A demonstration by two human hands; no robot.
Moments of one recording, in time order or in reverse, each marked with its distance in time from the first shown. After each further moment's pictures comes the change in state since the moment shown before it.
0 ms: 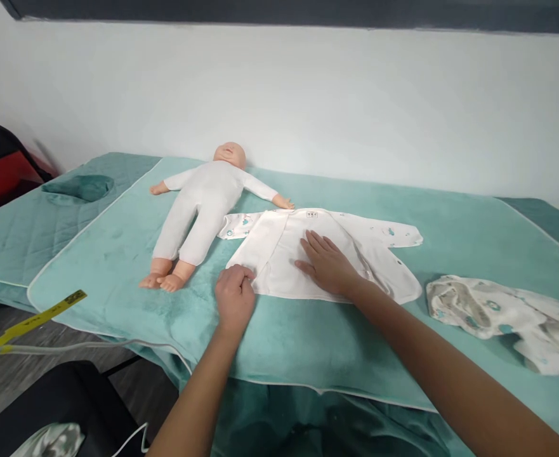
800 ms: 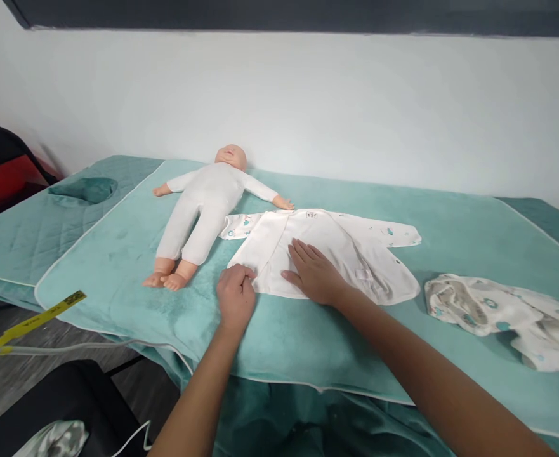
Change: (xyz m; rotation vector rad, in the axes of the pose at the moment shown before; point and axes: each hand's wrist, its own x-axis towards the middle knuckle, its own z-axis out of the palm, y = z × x) left_hand 0.000 0.001 -0.001 -0.002 0.002 -0.004; right_hand -0.002 -0.039 0.004 -0.024 -0.030 -0.072
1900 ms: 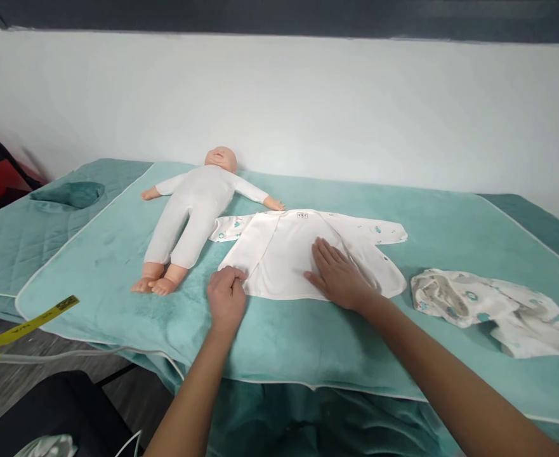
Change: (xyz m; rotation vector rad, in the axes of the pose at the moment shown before) left_hand -0.001 -0.002 0.001 -0.048 0.005 -0.014; right_hand -0.050 0.045 -0.010 -0.051 0.019 0.152
